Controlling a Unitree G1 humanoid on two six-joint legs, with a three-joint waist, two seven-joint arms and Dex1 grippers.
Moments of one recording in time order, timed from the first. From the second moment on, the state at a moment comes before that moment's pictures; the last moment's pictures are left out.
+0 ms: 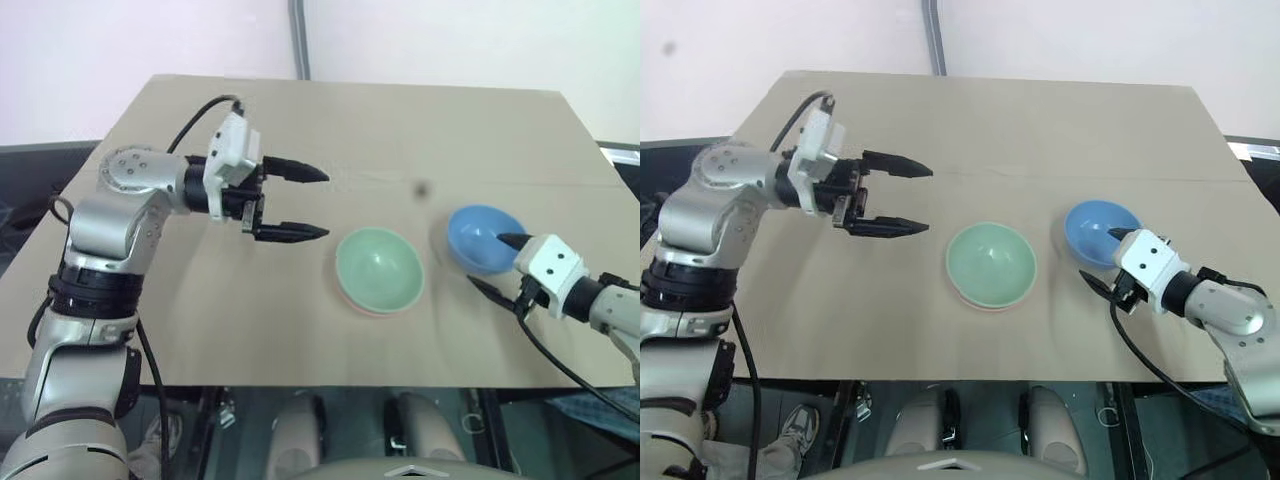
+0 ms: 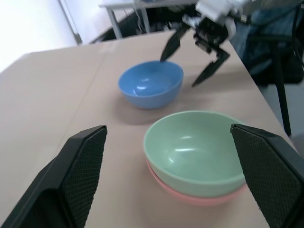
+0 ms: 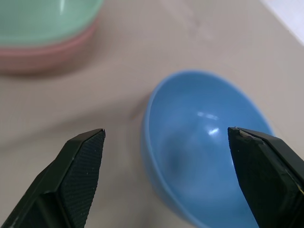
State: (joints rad) left arm -0.67 0.82 -0.05 -0.01 -0.57 0.37 -1.36; right arm 0.03 -0.85 -0.10 -0.48 0.16 0.40 0.71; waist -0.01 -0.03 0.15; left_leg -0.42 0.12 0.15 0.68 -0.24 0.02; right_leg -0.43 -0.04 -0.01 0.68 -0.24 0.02
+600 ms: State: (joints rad) left arm -0.53 0.78 -0.02 0.04 -0.50 0.27 -1.38; right arm -0.09 -0.84 0.04 -0.35 0.03 0.25 0.76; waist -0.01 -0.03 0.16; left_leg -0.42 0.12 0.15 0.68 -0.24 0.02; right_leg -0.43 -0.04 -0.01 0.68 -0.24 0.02
